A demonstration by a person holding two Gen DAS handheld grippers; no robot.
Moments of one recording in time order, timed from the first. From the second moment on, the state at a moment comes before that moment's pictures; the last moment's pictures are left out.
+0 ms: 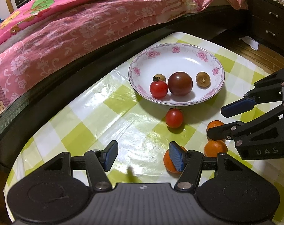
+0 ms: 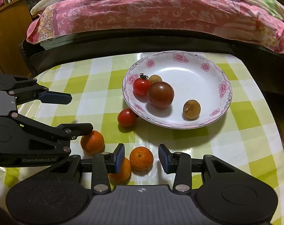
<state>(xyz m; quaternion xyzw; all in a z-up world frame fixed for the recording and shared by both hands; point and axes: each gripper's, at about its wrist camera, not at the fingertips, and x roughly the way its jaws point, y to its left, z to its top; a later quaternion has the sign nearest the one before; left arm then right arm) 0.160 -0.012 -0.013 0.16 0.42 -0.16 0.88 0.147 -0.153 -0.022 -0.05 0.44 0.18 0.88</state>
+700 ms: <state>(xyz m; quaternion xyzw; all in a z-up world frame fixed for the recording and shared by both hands) 0.144 -0.016 -0.013 0.16 0.41 -0.22 0.87 0.130 -0.158 -0.020 -0.05 0.46 0.22 0.86</state>
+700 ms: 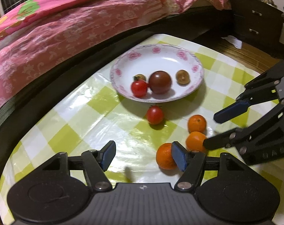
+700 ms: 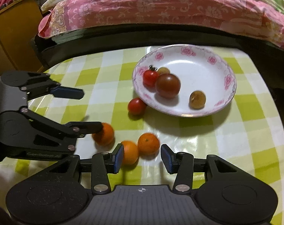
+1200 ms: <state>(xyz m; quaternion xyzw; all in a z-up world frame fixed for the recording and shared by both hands) 0.157 0.001 -0.015 0.11 0.44 -0.24 0.86 0.132 -0.146 -0.033 -0.05 0.47 0.24 0.85</state>
